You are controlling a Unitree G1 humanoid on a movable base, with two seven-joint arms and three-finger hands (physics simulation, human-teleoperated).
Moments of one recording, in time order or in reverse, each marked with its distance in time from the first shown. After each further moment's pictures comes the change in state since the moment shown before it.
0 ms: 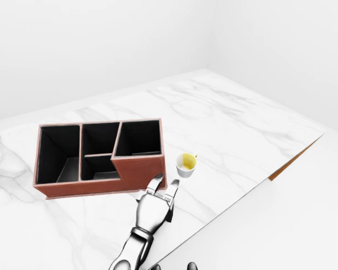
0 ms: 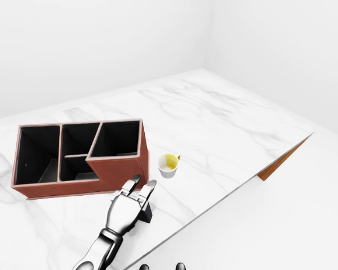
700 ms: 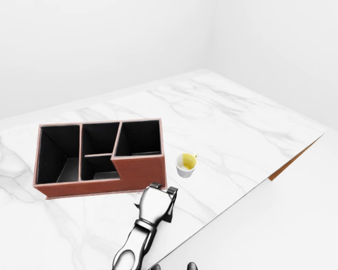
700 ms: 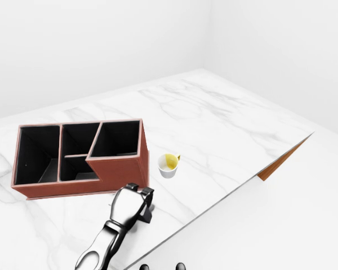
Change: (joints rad) left arm -0.077 -0.036 0.010 0.050 -0.023 0.000 -0.012; right arm -0.001 -0.001 0.003 0.005 -0.004 0.000 -0.001
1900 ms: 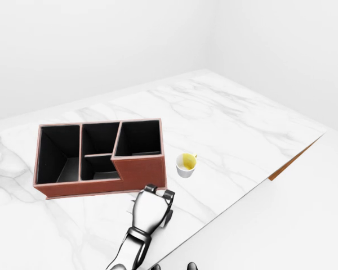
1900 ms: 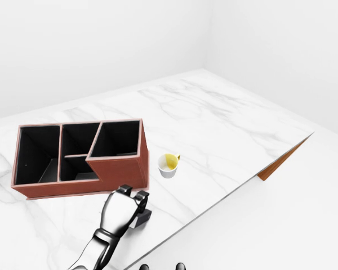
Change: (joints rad) left arm 0.120 0.052 0.003 -0.202 0.034 0.000 0.013; right arm 0.001 0.001 0.003 0.007 -0.005 0.000 -0.001
